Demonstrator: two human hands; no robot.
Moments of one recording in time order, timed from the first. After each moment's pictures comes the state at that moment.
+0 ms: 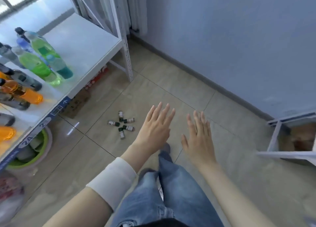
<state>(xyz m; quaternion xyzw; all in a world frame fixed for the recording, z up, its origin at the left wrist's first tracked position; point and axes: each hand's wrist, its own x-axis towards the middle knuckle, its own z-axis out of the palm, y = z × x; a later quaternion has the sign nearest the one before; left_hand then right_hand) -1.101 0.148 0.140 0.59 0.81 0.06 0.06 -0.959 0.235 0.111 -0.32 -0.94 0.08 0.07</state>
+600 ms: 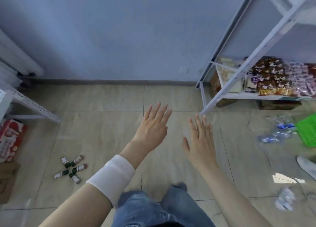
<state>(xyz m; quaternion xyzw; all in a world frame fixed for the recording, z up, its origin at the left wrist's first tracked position) -0.813 0.282 0.169 0.80 0.59 0.02 0.06 -0.640 0.265 0.141 -0.59 -0.80 0.01 0.15</state>
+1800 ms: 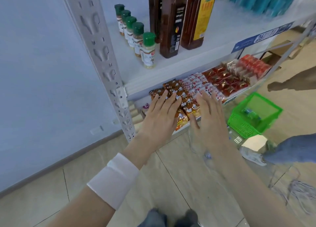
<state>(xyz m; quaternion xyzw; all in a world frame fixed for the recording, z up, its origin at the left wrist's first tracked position) -0.275 0.696 0.245 0.92 0.33 0.22 -0.05 -0.129 0.621 0.245 -0.75 -0.61 -0.06 0.26</state>
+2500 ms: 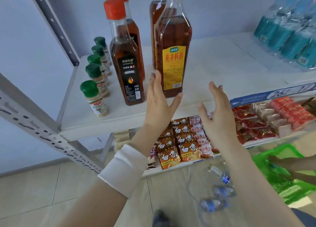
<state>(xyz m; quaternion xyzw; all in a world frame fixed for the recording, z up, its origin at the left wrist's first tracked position) -0.041 0.845 0.296 0.71 0.53 0.44 0.16 0.102 0.791 0.307 -0.65 -0.63 0.10 0.41</state>
